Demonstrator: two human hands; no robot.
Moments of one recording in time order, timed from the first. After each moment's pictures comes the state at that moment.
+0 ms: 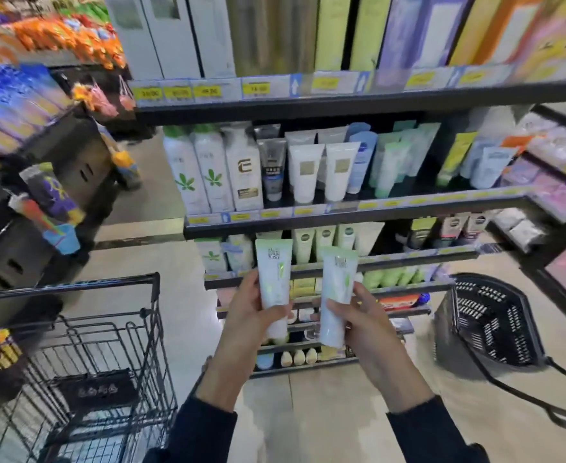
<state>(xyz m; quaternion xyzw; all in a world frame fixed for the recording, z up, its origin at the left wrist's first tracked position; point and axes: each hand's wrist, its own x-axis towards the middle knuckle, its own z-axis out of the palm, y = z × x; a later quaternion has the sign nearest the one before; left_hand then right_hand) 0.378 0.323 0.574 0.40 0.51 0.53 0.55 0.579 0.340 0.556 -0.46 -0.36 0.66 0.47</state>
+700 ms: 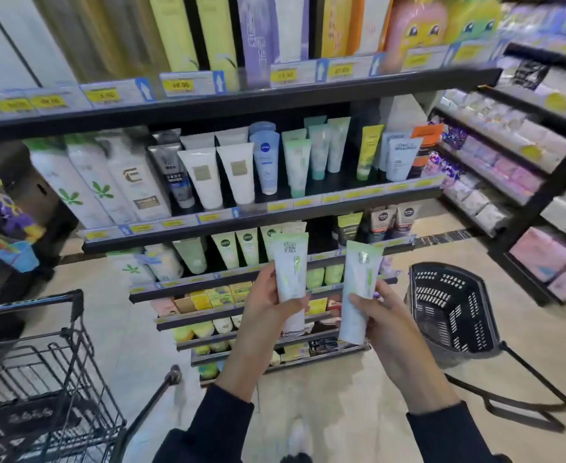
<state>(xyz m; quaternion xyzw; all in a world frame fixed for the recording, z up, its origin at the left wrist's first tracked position) 0.601 0.369 0.574 0.40 0.49 0.51 0.58 0.805 0.366 0.551 -0.44 -0.32 0.65 0.53</state>
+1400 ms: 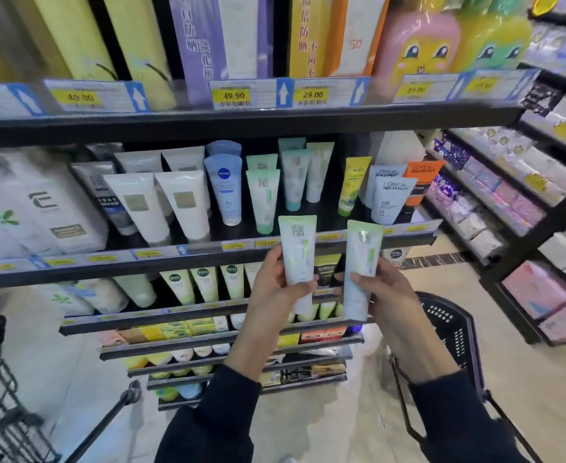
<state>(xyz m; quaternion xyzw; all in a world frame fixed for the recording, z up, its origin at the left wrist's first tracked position) 0.694 0.533 0.577 0.40 0.48 0.54 0.57 0.893 0.552 0.565 -0.48 -0.38 0.61 0.51</state>
